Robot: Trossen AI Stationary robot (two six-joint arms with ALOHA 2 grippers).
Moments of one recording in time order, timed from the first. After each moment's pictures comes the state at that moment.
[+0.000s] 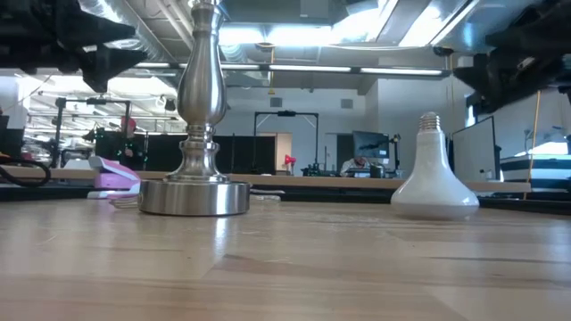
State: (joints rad) left arm -0.37 0.00 0.01 0.19 -0.59 -0.02; right arm 0.02 0.00 0.07 -0.01 -0.04 0.26
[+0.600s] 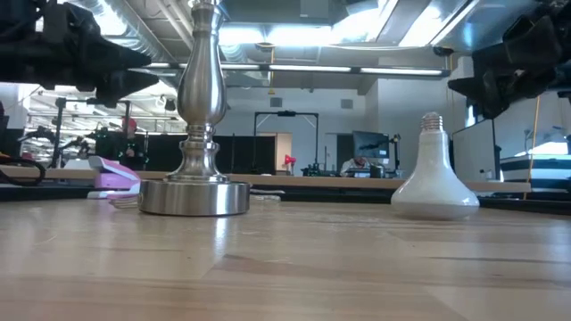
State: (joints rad) left arm 0.02 0.00 0.01 0.07 -0.28 -0.10; right arm 0.02 0.00 0.07 -0.06 0.03 0.24
